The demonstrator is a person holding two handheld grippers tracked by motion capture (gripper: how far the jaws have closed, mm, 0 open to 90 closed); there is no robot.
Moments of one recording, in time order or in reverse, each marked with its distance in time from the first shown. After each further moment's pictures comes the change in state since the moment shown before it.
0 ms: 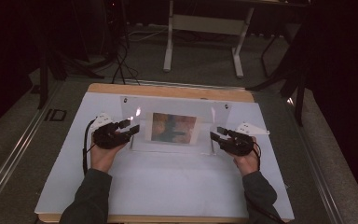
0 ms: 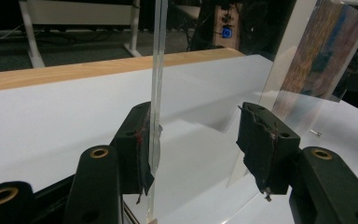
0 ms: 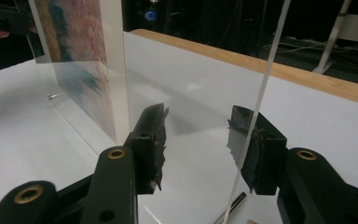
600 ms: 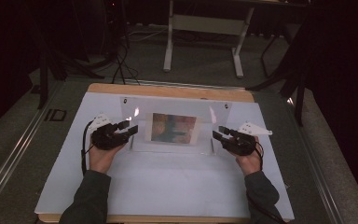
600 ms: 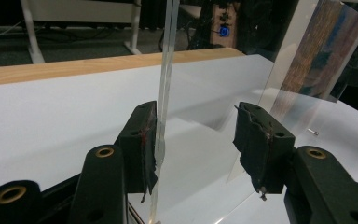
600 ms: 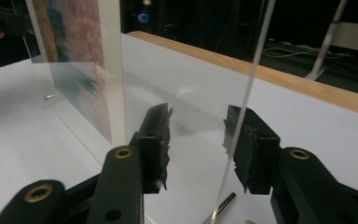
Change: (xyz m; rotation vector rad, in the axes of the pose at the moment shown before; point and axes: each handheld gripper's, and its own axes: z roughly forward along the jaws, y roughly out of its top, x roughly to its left) left arm 0.000 -0.002 -0.005 0.004 0.002 -0.017; right arm -0.002 0.003 -0.006 -0.009 -0.013 -0.022
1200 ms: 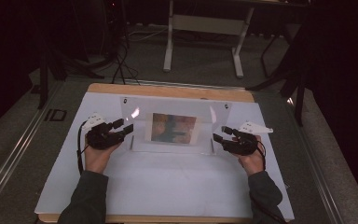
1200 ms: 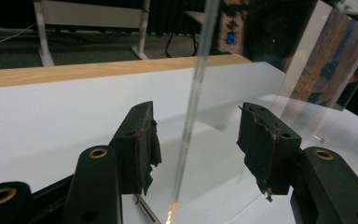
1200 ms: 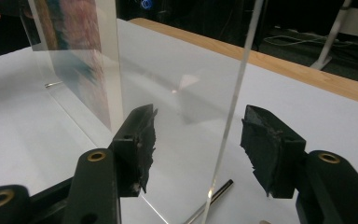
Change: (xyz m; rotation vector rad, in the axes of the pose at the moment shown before) left arm 0.009 0.001 -0.012 -0.026 0.029 -0.024; right arm -0.005 0.002 -0.004 0.055 0.017 -0.003
